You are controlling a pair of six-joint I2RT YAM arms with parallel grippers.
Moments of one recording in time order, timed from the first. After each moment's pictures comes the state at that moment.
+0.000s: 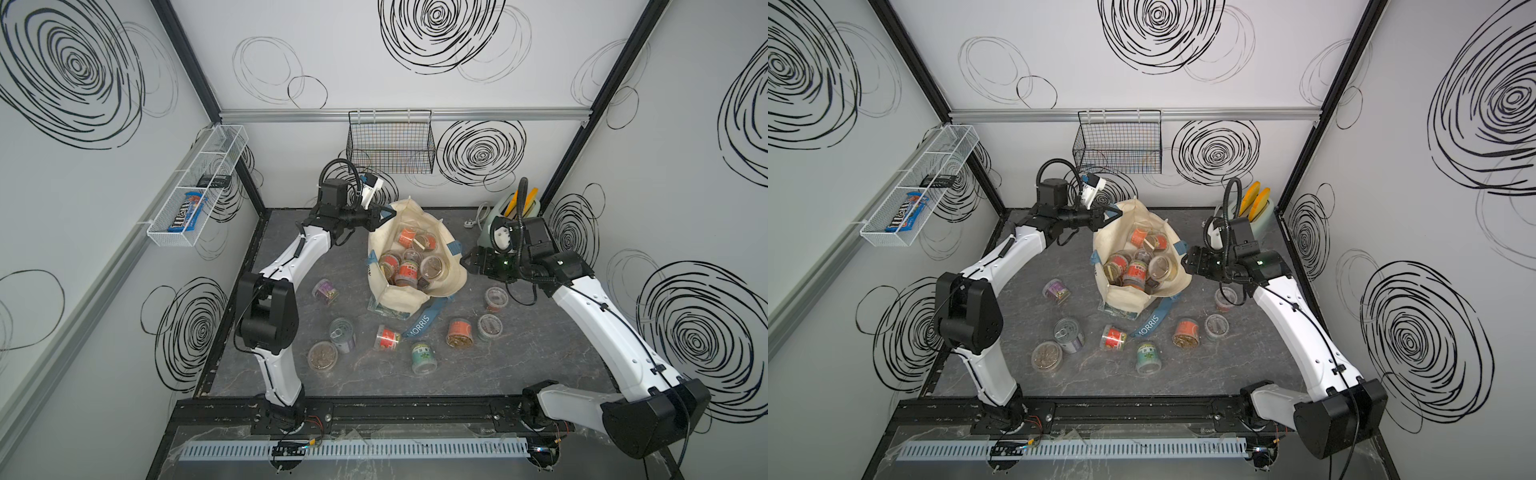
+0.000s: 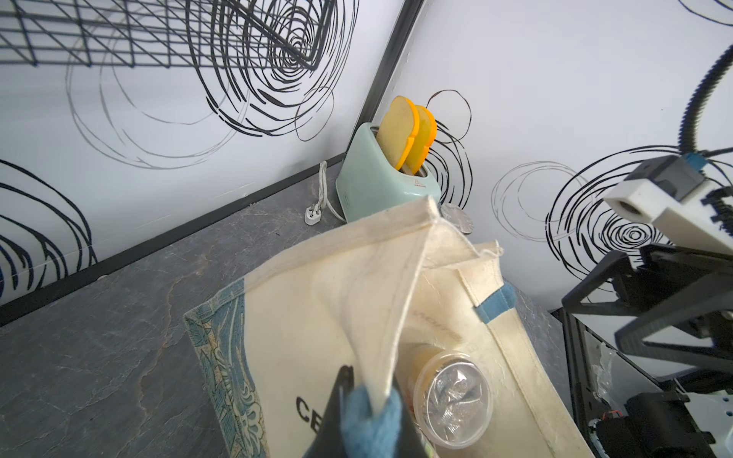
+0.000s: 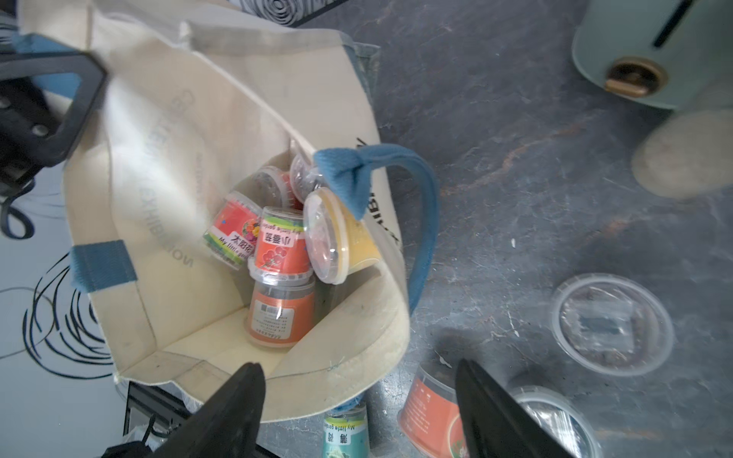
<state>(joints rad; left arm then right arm) -0.22 1.86 1.59 -0.15 0.86 -0.11 0.38 1.23 1.27 -0.85 -0.26 0.51</state>
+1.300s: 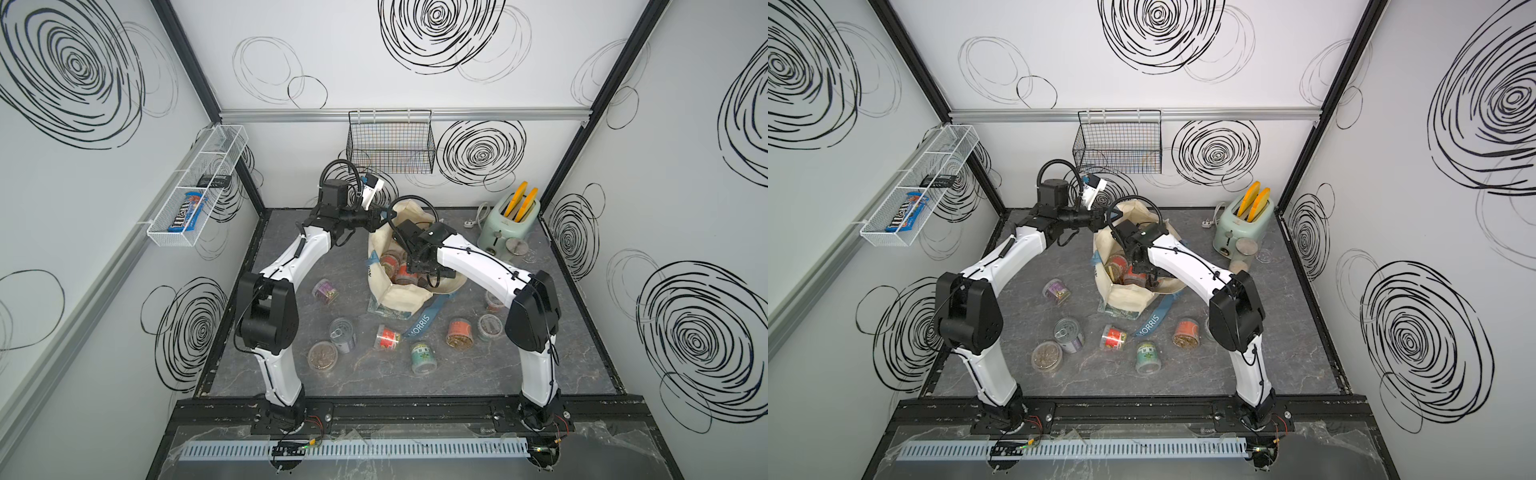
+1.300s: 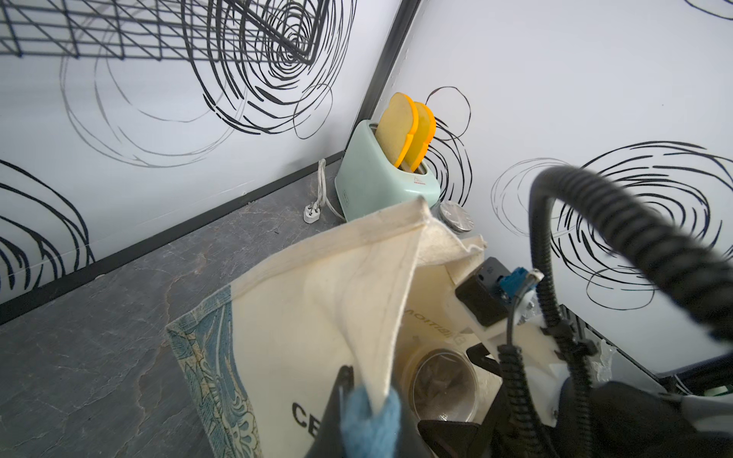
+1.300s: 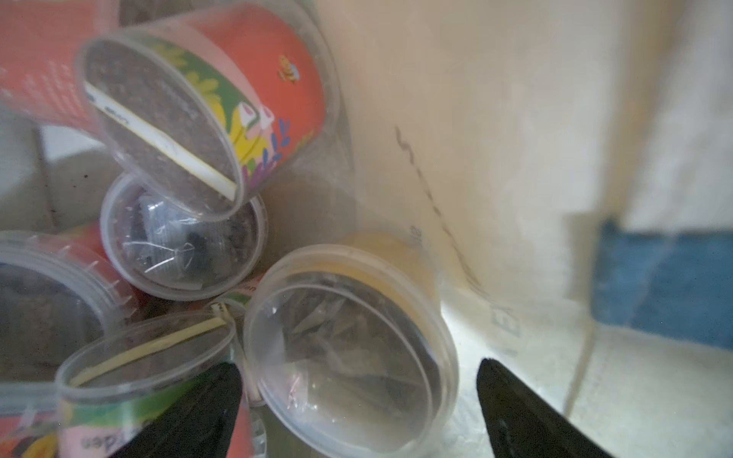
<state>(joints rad) -0.23 1.86 1.59 -0.15 0.86 -0.10 0.78 2.01 1.86 -1.23 0.48 0.93</state>
